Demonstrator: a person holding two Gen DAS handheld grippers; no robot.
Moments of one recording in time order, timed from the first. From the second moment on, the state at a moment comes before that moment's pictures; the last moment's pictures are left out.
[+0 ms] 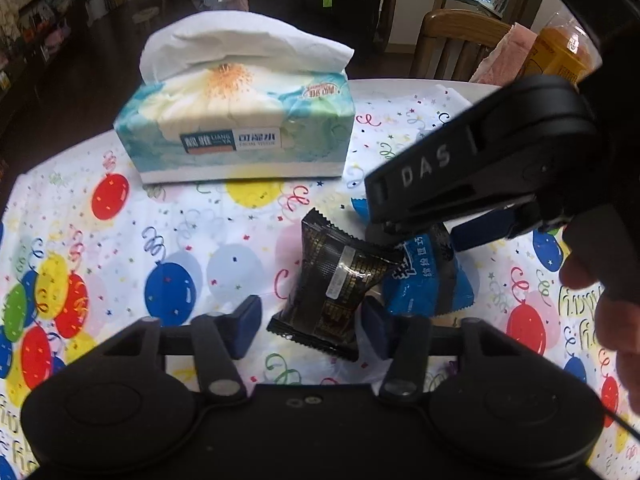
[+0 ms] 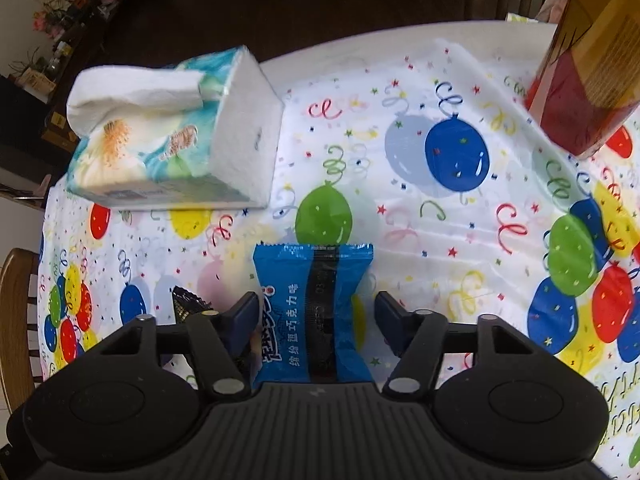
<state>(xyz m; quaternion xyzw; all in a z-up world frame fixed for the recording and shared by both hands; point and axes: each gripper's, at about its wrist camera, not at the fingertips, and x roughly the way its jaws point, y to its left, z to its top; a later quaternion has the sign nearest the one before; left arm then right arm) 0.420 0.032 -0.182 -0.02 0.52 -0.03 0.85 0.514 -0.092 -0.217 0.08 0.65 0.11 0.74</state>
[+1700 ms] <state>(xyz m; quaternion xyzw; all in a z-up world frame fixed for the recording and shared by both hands) 0.259 0.017 -0.055 0.01 0.52 -0.10 0.85 0.302 -0.123 -0.042 -0.05 0.62 0.20 0.76</state>
